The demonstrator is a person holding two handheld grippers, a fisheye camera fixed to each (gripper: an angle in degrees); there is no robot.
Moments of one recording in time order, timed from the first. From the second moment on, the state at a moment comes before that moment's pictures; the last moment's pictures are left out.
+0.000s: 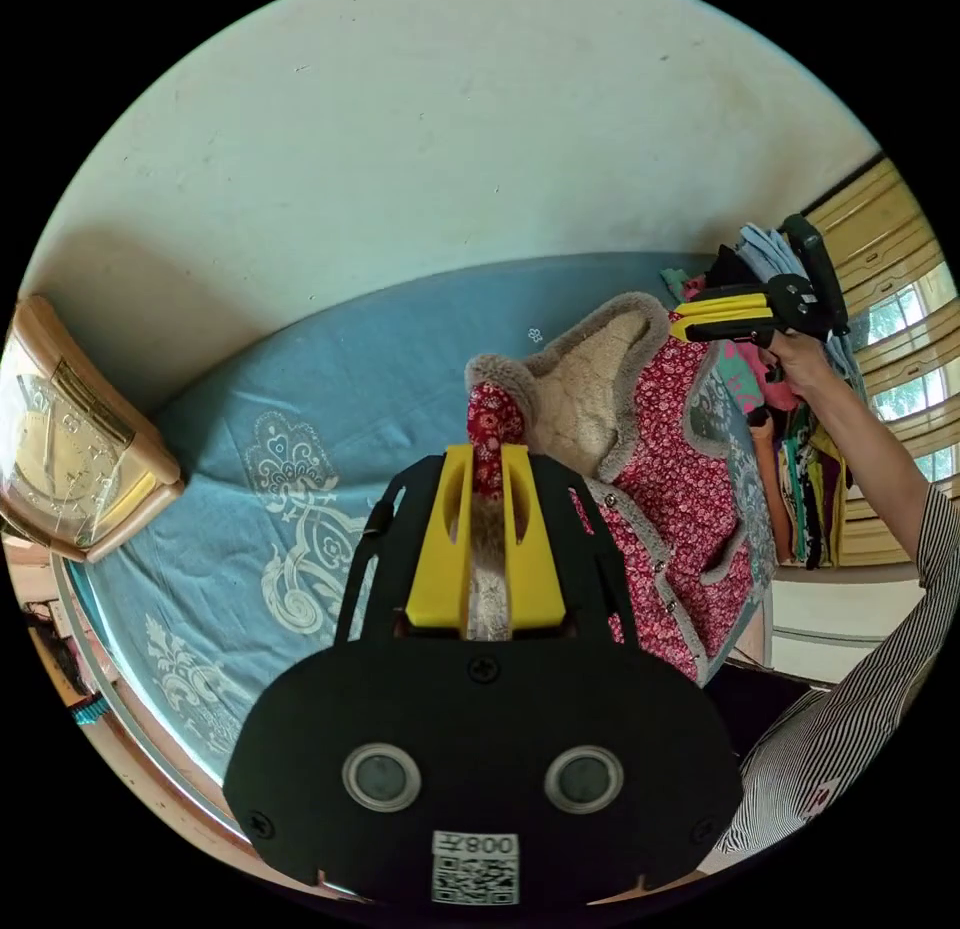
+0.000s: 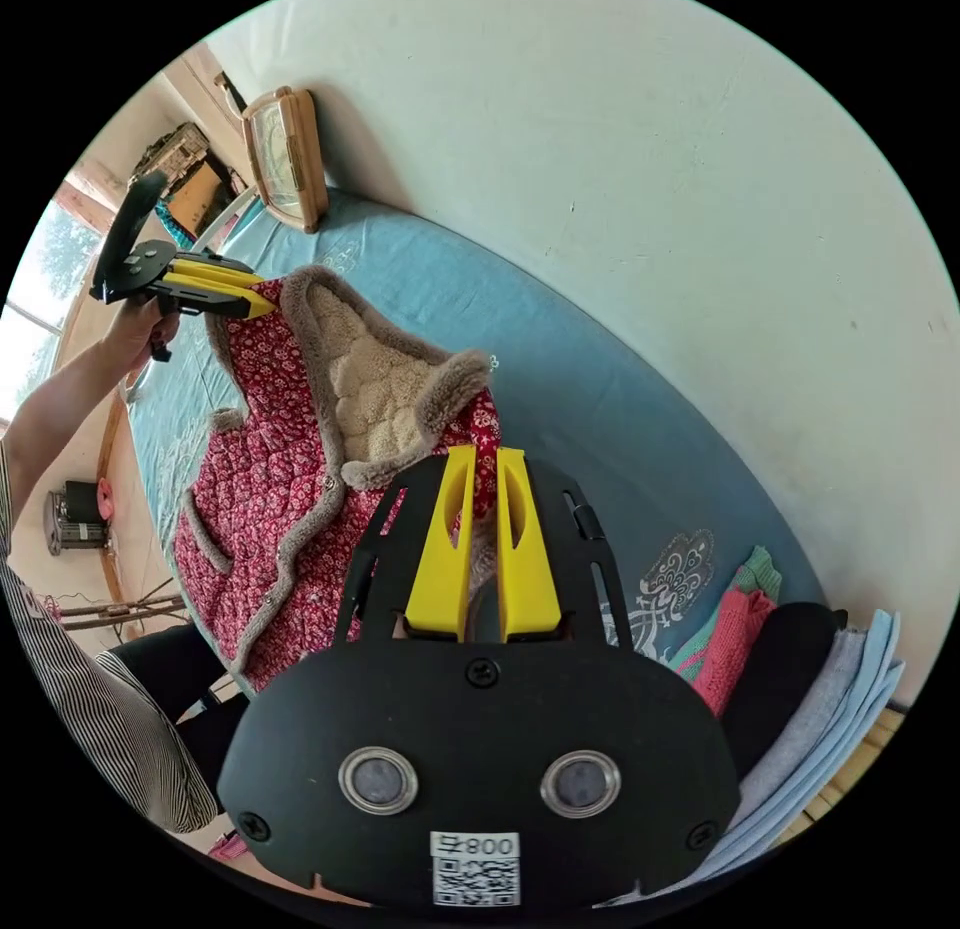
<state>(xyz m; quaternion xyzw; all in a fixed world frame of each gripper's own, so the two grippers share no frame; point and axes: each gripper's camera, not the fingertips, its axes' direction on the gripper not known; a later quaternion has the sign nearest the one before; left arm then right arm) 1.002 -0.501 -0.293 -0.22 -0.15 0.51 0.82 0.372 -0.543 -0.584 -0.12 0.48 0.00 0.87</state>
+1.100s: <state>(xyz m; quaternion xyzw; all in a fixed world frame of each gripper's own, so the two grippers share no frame) 0.932 -0.212 -0.529 -0.33 -0.08 0.54 0.77 0.079 -0.245 -0.559 -0.15 0.41 0.04 0.90</state>
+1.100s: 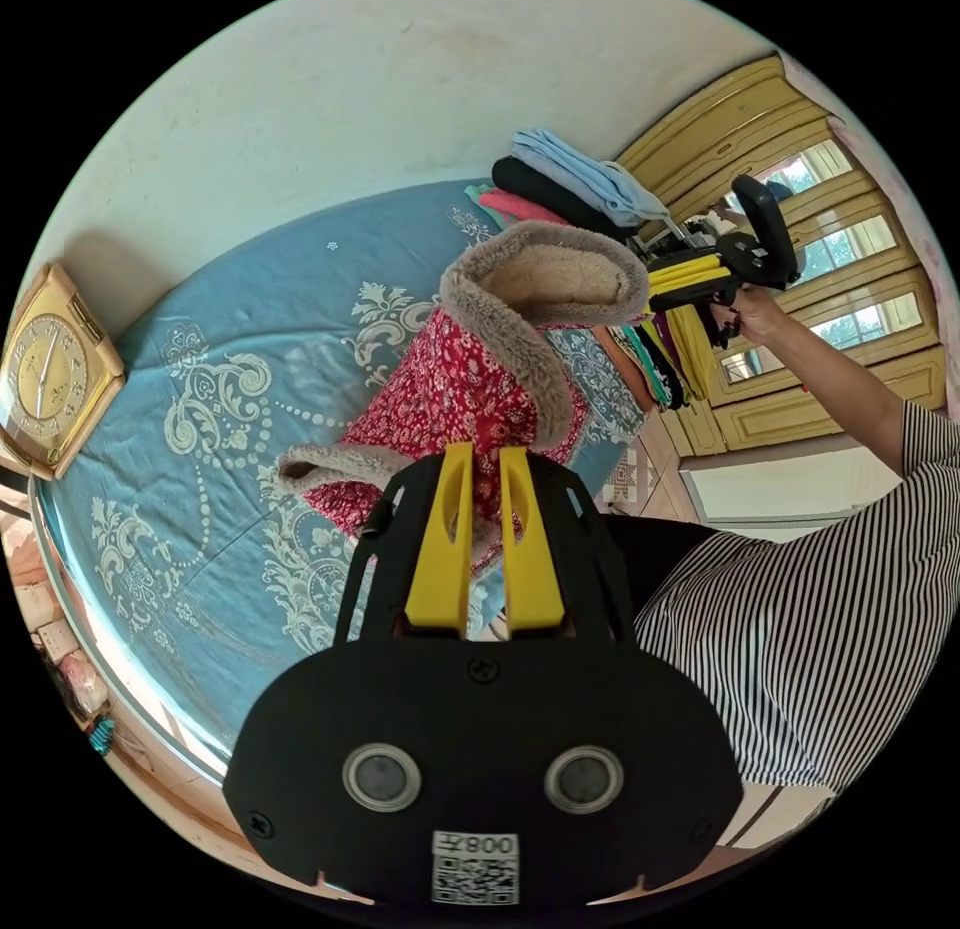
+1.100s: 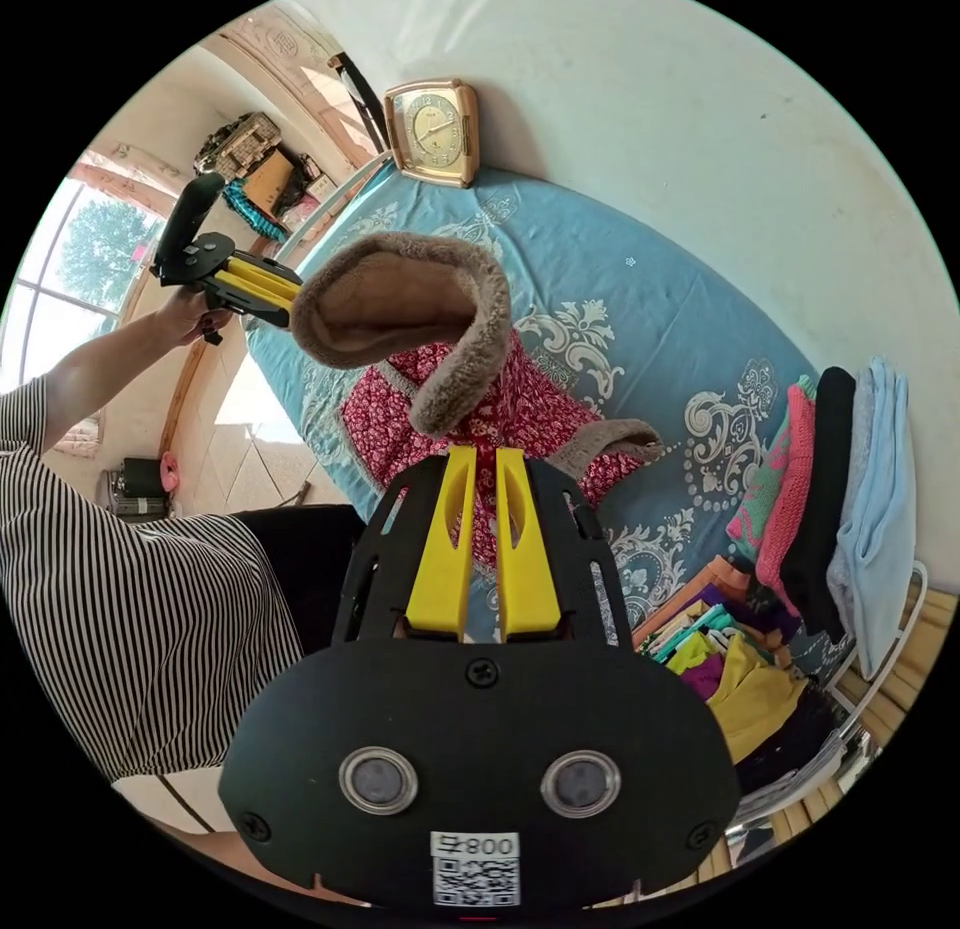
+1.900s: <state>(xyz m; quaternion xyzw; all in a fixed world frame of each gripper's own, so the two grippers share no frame) 0.832 -0.063 -0.486 -0.42 -0.18 0.48 0.75 0.127 -0.076 -0.494 -0.22 0.35 0.08 0.90</state>
